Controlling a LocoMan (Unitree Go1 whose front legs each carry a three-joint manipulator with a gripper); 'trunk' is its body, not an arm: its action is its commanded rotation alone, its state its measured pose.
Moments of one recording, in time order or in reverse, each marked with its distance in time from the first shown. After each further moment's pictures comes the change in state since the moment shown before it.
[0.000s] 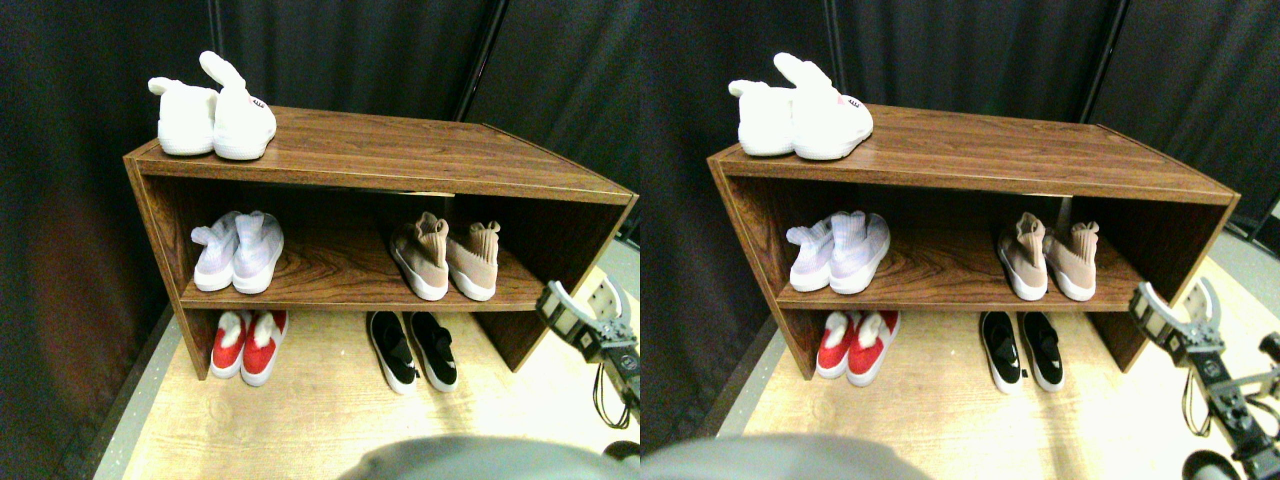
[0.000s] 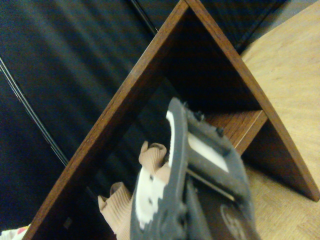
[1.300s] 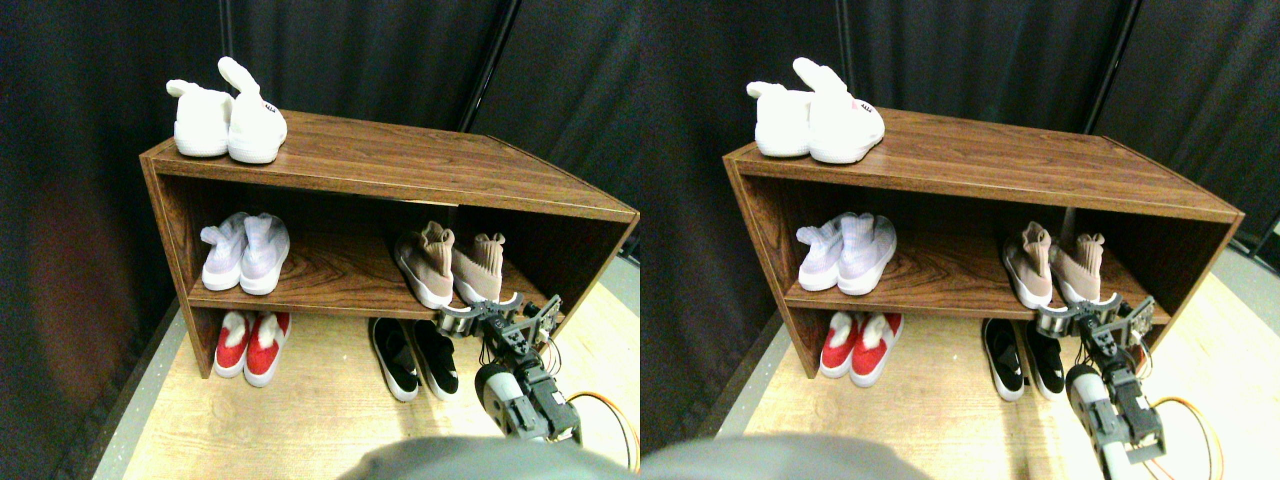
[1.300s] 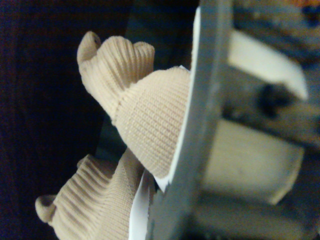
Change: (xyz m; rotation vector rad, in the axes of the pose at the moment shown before) right arm 0.060 -0.056 -0.095 0.084 0.254 -0.206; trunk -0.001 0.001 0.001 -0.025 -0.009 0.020
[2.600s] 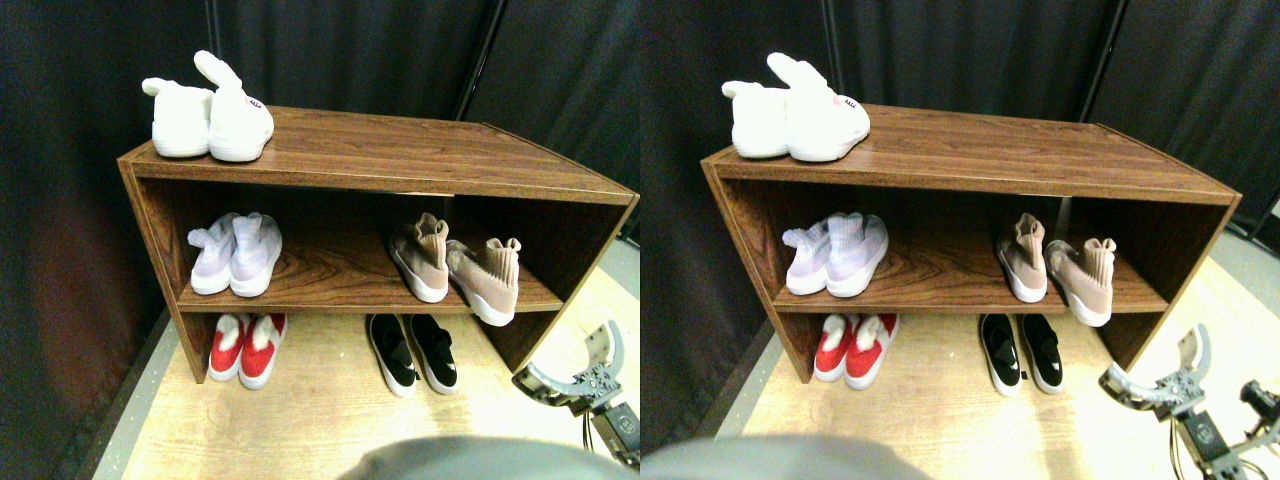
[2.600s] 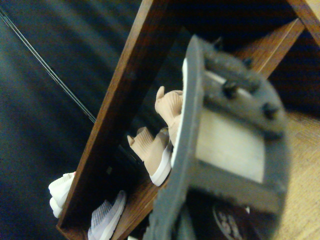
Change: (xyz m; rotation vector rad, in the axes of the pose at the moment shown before) right arm -0.112 0.031 0.027 -0.146 0.034 0.260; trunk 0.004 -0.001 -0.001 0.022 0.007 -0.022
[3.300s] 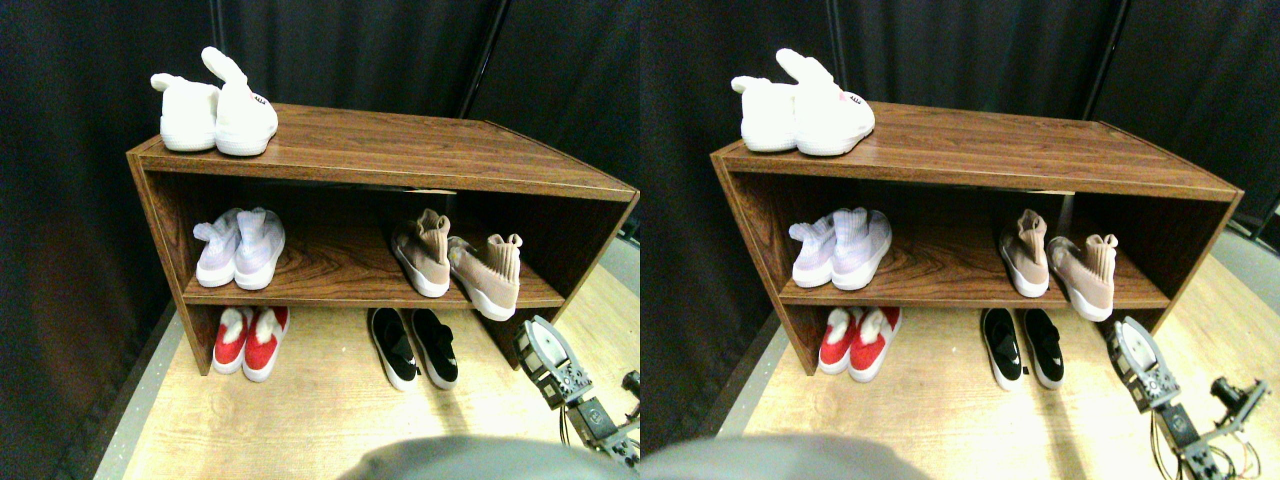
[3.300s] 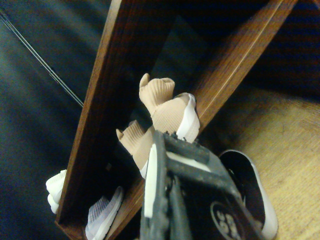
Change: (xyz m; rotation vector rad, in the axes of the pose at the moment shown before) right arm 0.007 -0.029 -0.003 0.015 0.026 0.014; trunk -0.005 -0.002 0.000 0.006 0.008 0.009
